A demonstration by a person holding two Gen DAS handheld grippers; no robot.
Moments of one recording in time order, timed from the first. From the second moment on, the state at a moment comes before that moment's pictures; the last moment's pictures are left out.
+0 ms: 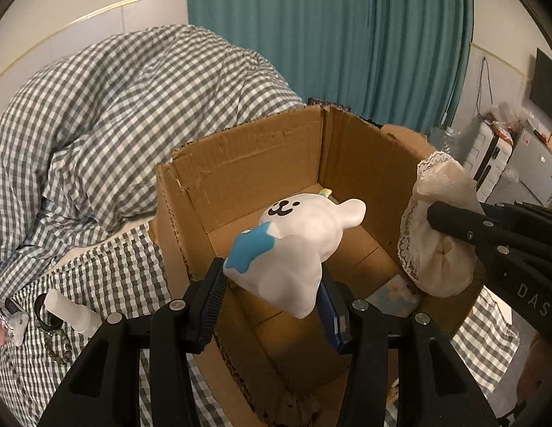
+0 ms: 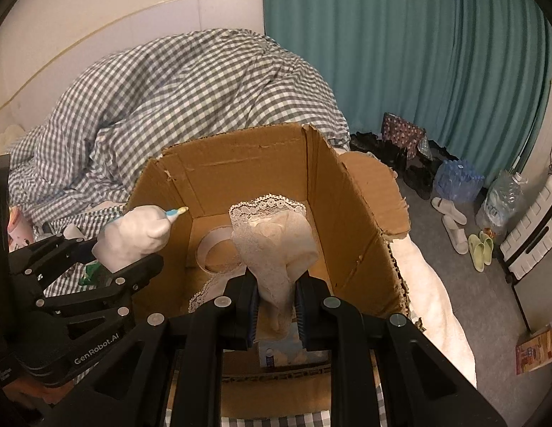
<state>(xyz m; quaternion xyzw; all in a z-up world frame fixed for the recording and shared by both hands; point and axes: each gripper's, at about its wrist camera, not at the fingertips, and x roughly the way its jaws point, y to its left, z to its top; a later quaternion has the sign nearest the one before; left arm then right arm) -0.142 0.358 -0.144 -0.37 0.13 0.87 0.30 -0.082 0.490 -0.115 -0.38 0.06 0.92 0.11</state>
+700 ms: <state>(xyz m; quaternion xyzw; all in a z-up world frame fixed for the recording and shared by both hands) -0.134 0.356 -0.129 -0.34 0.15 0.88 0.29 -0.085 0.489 -0.117 -0.38 0.06 0.92 0.11</state>
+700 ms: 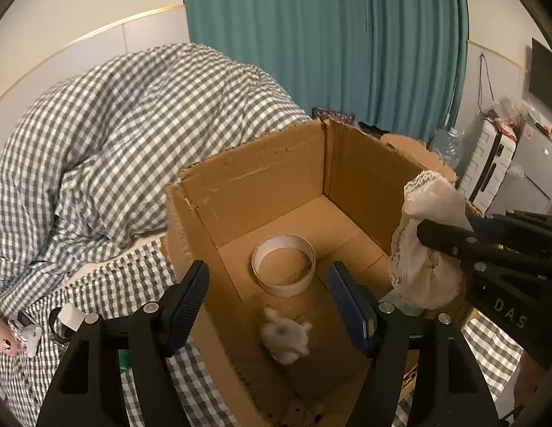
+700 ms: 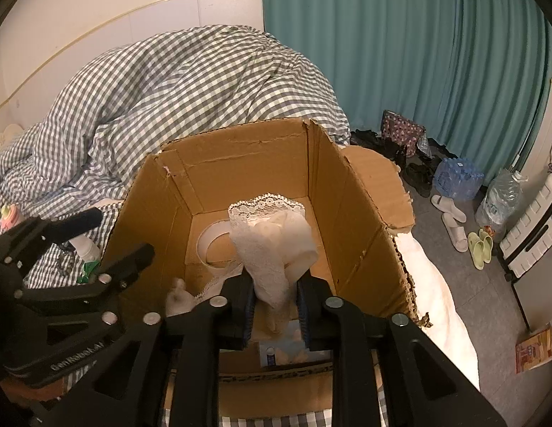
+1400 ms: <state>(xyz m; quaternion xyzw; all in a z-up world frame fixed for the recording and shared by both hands) -0.114 0.288 -0.077 -0.30 0.11 0.91 0.25 -0.051 0.443 -0.058 -0.32 0.04 0.94 0.11</state>
